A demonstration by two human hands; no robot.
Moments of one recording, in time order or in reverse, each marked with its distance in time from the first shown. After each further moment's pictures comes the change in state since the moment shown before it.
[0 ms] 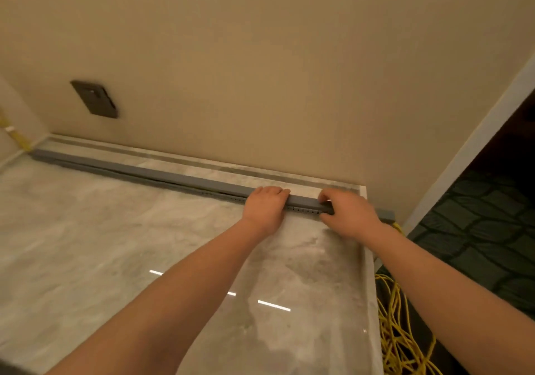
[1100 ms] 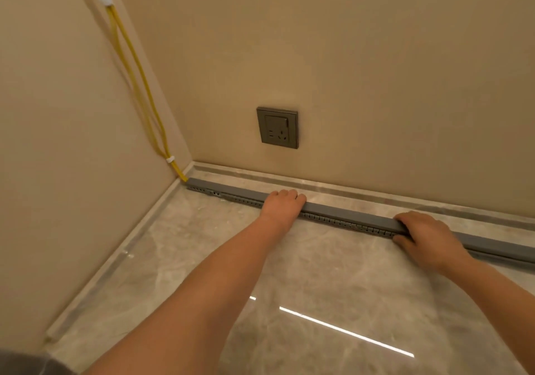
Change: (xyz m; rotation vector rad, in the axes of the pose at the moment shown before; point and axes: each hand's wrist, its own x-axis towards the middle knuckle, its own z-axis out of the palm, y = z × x) left_hand -0.050 -0.439 -0.030 0.254 -0.151 -0.002; right_hand 0.160 -0.280 0.111 -0.072 0.002 0.028
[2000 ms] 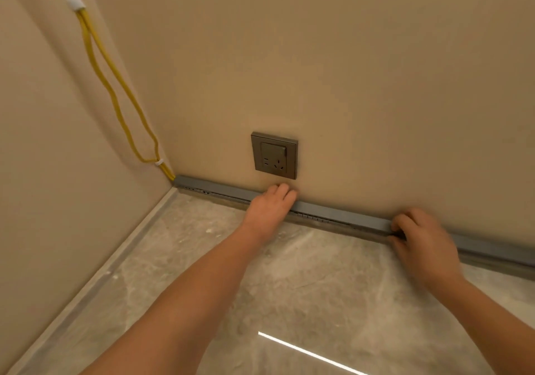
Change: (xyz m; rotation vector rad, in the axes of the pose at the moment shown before) left_hand 0.053 -0.047 -0.010 -0.075 0.299 0.018; right_hand 0.062 -0.008 -0.012 -0.056 0.408 -0.010
